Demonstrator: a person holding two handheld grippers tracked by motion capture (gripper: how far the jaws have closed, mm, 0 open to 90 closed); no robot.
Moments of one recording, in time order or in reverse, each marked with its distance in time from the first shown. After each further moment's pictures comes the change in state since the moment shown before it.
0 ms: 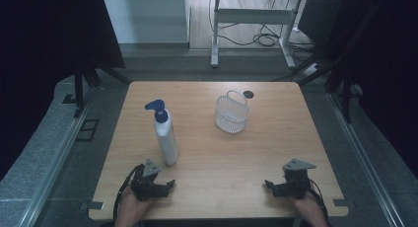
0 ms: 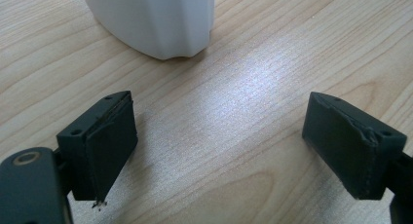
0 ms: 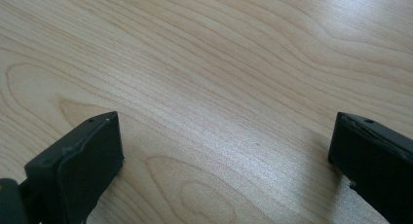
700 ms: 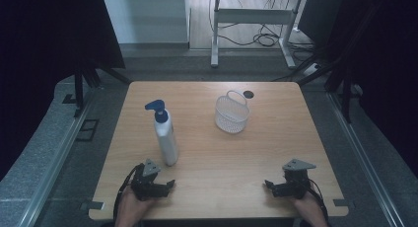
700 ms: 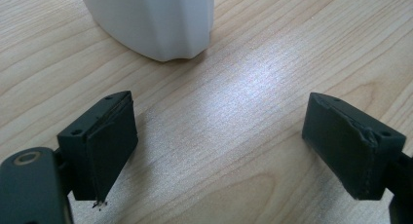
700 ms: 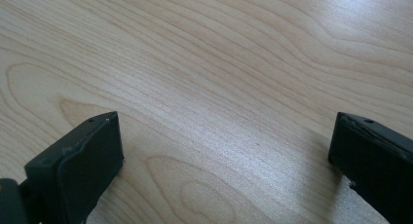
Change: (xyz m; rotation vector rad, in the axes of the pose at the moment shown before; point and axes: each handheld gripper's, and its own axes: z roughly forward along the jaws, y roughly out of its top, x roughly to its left) left arm 0.001 0.000 0.000 -0.001 -0.007 0.005; right arm 0.000 0.000 0.000 0.000 0.001 0.000
